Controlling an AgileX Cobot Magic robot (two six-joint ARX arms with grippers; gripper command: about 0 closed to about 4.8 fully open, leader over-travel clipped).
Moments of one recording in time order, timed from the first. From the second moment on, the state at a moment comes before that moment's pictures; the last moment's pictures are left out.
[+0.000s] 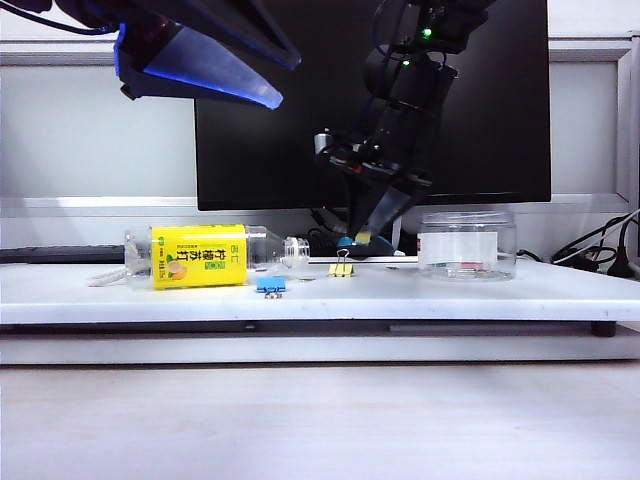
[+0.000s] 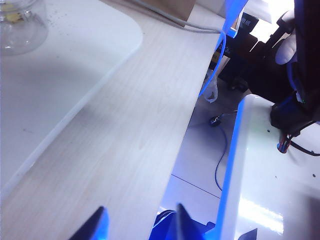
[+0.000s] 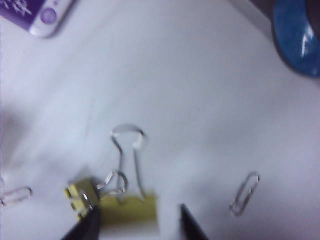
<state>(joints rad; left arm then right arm) -0.66 1.17 0.87 -0.35 0.62 0.10 0.40 2.31 2.27 -1.08 -0.23 -0.30</state>
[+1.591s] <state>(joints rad) -0.66 1.17 0.87 -0.37 0.63 0.10 0.36 2.22 2.39 -1.39 0.14 -0.08</state>
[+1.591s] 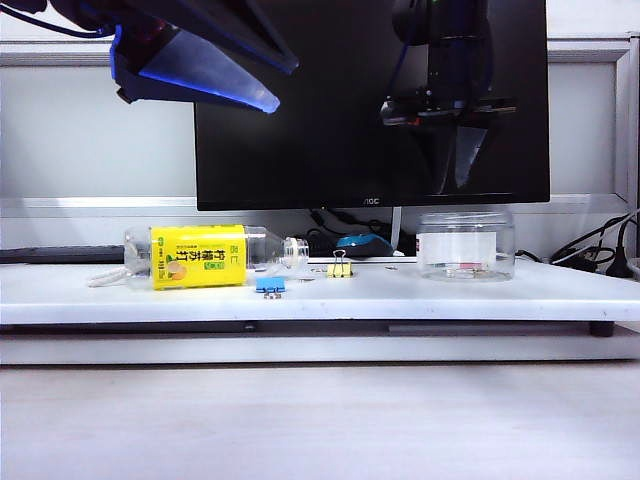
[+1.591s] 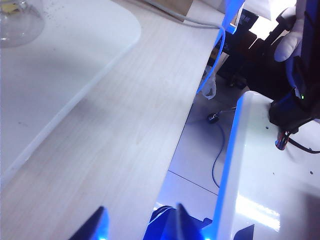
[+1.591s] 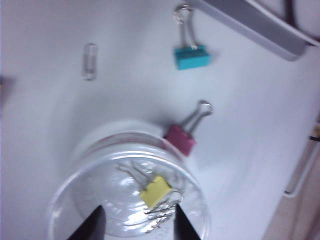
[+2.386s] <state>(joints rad) -0.66 1.17 0.87 -0.37 0.62 0.10 0.34 2.16 2.23 -1.39 0.11 -0.04</state>
